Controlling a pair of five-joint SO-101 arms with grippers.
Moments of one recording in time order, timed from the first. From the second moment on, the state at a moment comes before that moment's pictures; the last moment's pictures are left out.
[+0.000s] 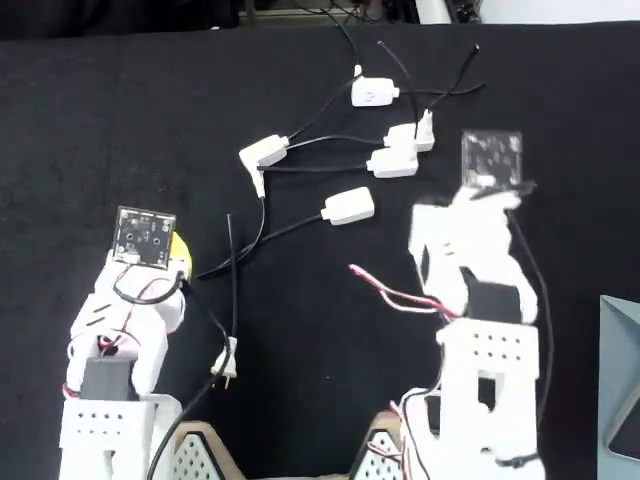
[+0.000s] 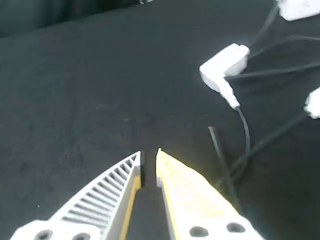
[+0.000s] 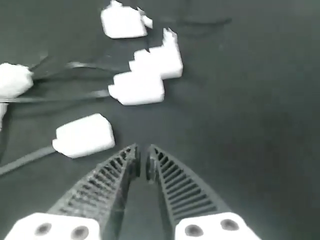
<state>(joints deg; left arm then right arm) -3.4 -85.9 80.7 42.9 -11.6 6.2 -52.4 57.0 45.0 1.4</state>
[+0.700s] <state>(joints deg) 12.4 -44.0 44.1 60.4 -14.6 15.6 -54.5 72.1 30.3 -1.3</state>
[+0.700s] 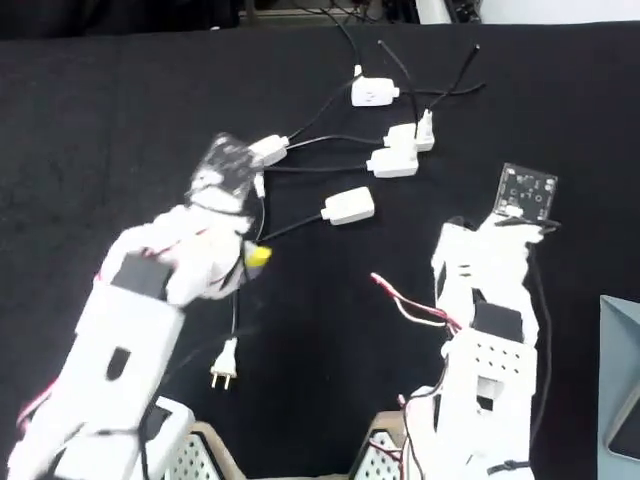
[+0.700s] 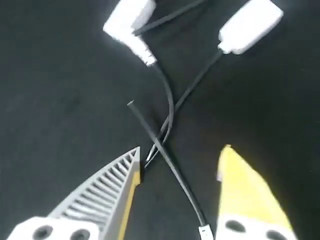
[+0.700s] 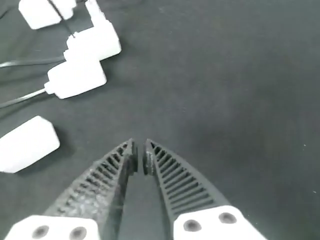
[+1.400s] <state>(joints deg) 22.4 7.6 21.7 39.4 -24.1 18.6 -54.5 72.1 30.0 -1.3</state>
